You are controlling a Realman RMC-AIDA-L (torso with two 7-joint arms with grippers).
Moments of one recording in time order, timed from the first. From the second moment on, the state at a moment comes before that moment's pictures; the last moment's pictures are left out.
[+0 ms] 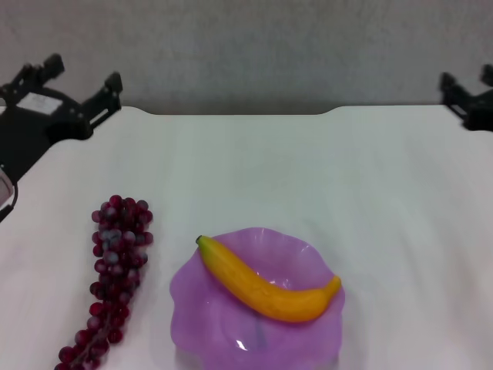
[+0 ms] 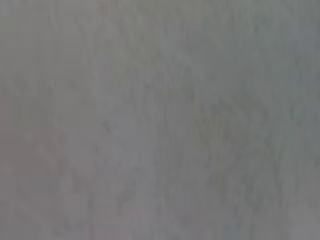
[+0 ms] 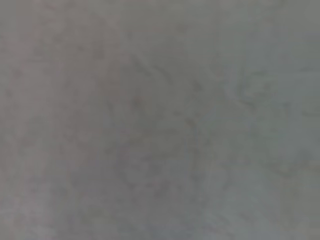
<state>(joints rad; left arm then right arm) -0.01 -1.80 -1.17 -1.45 2.87 0.30 -0.18 -0.03 2.01 -1.73 -1.61 0.85 0.18 -0.58</state>
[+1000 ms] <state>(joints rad) -0.20 -2.02 -1.52 -1.48 2.66 -0.66 0.32 -0.04 2.01 -1.70 -1.60 0.85 0.18 -0.54</state>
